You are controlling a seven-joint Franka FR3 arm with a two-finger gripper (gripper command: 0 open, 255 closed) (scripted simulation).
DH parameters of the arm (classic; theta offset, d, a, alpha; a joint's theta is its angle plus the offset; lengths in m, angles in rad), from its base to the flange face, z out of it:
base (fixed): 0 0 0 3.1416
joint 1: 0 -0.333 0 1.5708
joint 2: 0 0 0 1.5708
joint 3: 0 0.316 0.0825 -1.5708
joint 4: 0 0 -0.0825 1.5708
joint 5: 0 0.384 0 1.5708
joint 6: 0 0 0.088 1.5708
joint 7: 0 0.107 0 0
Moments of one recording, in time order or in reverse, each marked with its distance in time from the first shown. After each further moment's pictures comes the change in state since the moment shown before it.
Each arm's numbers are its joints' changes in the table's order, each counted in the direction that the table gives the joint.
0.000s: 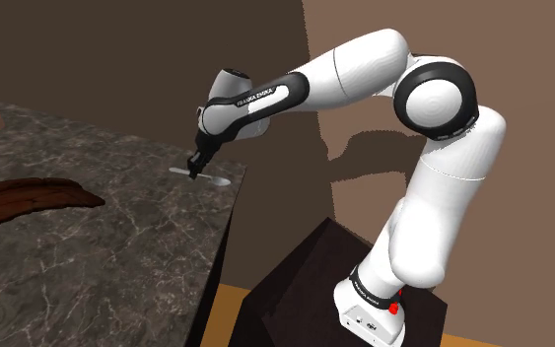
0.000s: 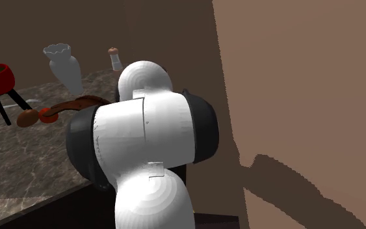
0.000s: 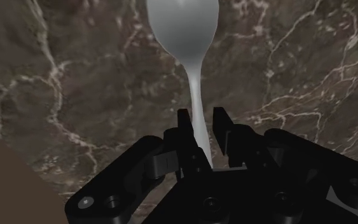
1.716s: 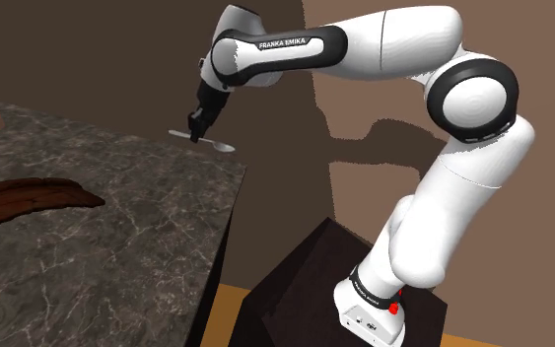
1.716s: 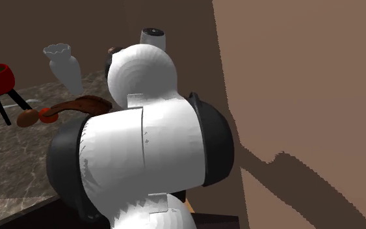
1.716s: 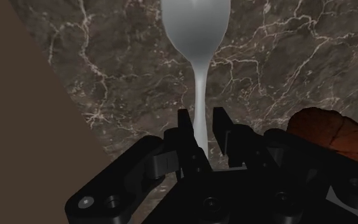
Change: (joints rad) arm 0.000 -0.147 -0.015 -0.170 -0.065 -0.312 0.081
